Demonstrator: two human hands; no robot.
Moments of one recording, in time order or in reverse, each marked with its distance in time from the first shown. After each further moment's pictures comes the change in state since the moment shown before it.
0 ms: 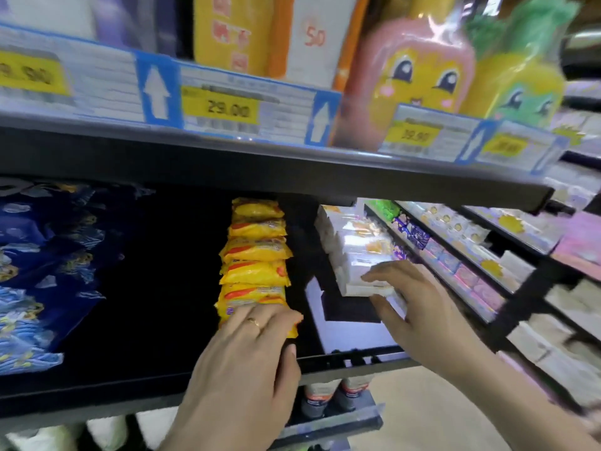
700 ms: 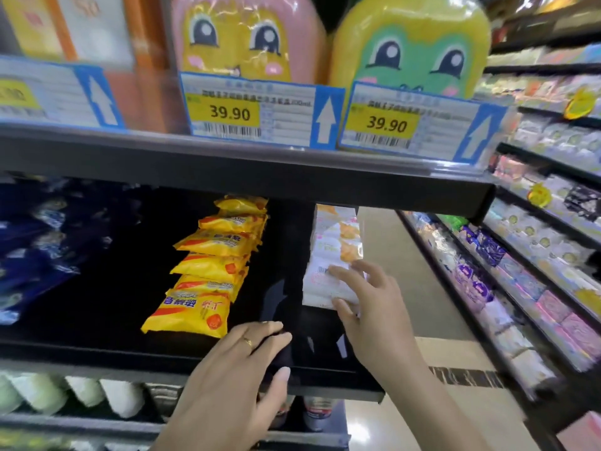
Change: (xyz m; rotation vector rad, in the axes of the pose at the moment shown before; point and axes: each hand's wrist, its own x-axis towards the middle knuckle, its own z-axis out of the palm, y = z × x) left_hand 0.017 0.073 0.089 0.073 -0.175 -0.168; right_hand 0.028 0.089 0.042 0.186 0.018 -0.042
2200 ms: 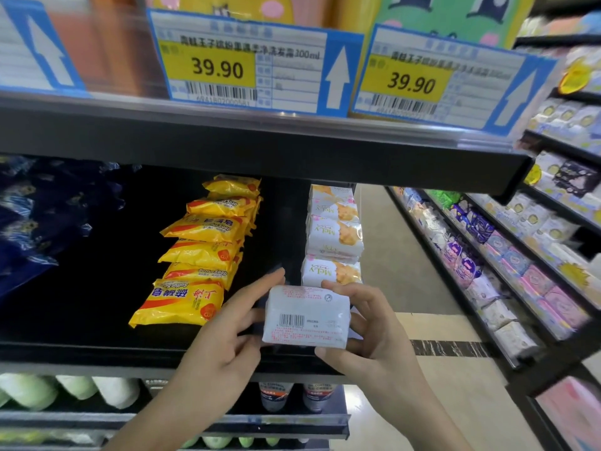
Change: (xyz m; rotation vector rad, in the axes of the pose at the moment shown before) left_hand 0.015 0.006 -0.029 -0.957 -0.049 -0.185; right_hand -0.052 -0.021 -0.004 1.056 -0.203 0.226
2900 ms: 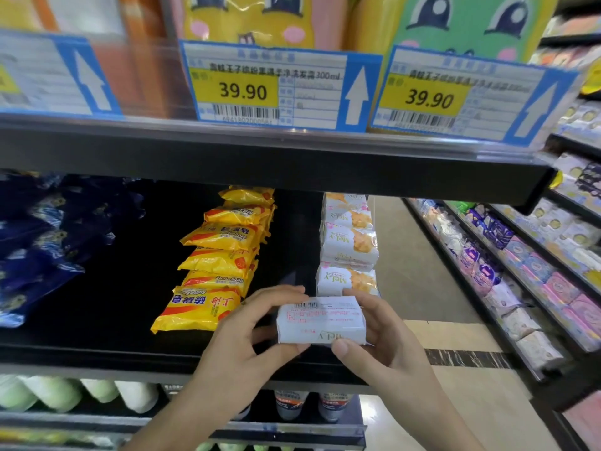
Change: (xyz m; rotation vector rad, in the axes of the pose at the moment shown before) left_hand 0.012 0.001 -0.003 0.034 0.063 0.084; right_hand 0.000 -0.007 0.005 -0.016 -0.019 0.029
